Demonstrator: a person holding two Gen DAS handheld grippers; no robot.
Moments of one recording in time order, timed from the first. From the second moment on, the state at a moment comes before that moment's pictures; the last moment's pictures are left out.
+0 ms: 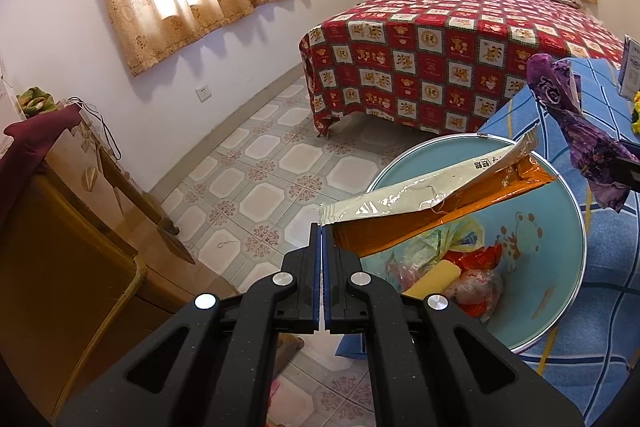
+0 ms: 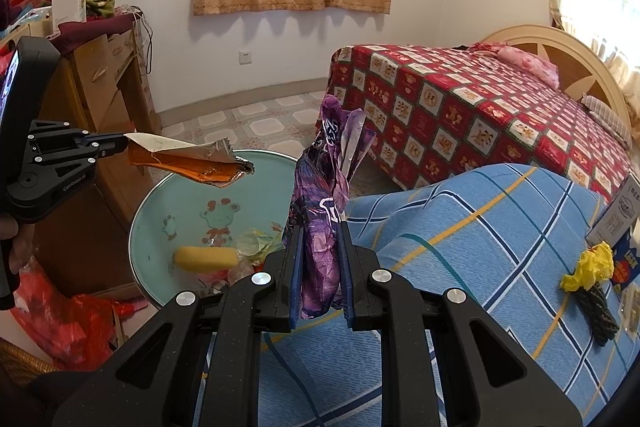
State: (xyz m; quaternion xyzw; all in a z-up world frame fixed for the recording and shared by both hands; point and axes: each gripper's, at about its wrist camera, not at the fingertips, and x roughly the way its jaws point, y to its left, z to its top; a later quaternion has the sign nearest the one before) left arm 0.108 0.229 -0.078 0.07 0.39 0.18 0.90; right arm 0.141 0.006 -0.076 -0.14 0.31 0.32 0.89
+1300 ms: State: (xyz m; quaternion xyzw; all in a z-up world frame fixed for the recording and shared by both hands) left arm 0.111 0.197 -0.085 0.07 0.38 0.14 0.91; right arm 0.136 0.009 -0.081 -0.14 0.31 0.33 0.88
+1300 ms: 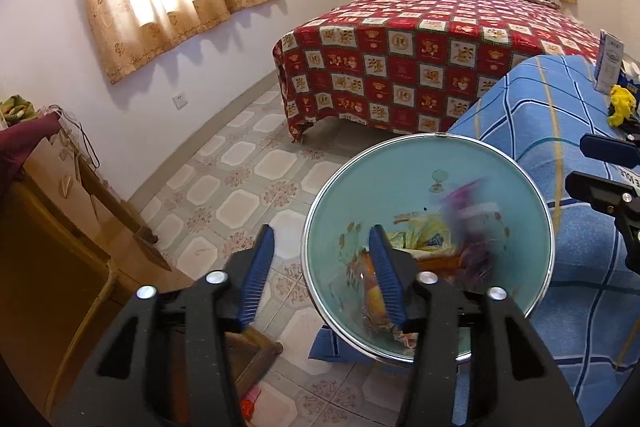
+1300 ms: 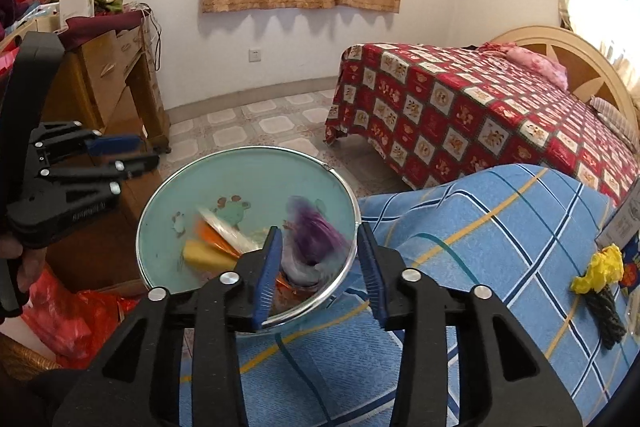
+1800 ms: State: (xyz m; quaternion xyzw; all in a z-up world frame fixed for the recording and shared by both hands) left arm 0.121 0.160 -0.096 0.09 0.40 0.12 0.91; right arm 0.133 -0.097 -0.075 -0.10 0.31 0.22 0.92
